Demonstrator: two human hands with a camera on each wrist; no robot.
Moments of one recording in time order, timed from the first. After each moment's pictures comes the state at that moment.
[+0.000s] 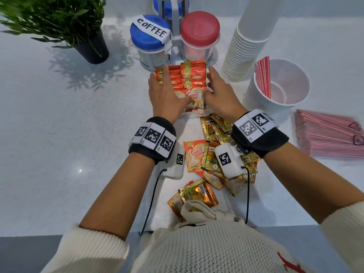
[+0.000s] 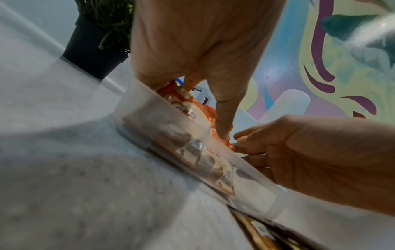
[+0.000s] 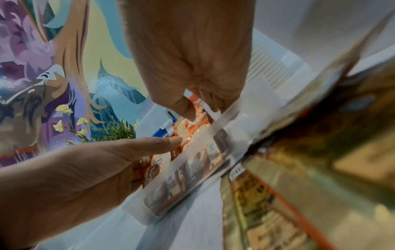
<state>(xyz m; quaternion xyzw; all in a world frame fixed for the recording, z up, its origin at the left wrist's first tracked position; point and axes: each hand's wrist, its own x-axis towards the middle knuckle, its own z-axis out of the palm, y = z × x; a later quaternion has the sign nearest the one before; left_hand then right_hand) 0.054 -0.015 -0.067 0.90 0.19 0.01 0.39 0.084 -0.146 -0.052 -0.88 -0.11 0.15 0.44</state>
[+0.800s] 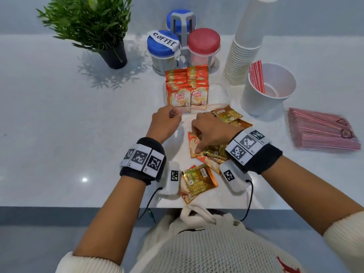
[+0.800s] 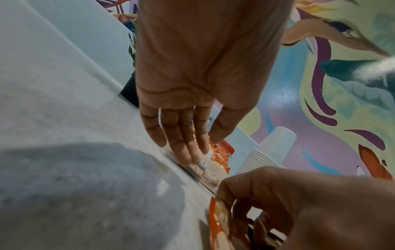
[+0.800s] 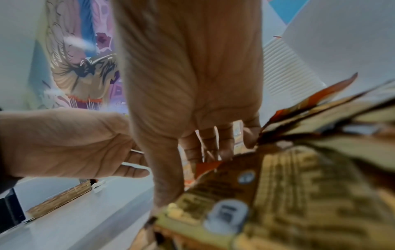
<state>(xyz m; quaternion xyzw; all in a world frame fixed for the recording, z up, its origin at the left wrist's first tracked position) -0.032 -0.007 -0.046 0.85 0.19 -0.06 0.48 0.006 -0.145 -0.047 -0.90 -0.34 0.27 0.01</state>
